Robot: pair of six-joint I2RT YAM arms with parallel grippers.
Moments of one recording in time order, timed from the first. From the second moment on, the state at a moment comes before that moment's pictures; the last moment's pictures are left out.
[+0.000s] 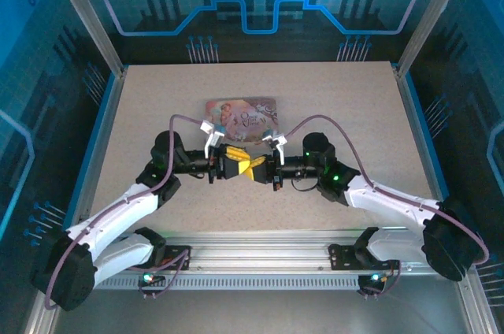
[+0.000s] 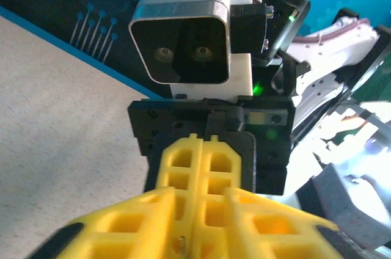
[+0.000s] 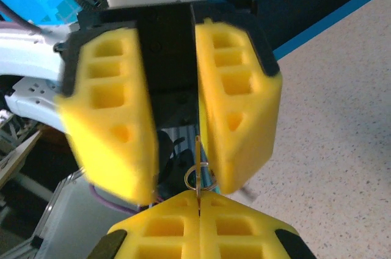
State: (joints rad) left arm -0.46 1.02 0.55 0.46 0.98 -0.52; right arm 0.77 1.19 0.65 0.37 -0.71 0.47
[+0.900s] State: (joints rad) left arm -0.47 0.86 0.47 0.37 0.84 -0.56; right arm 0.76 1.16 0.59 0.52 -0.64 0.51
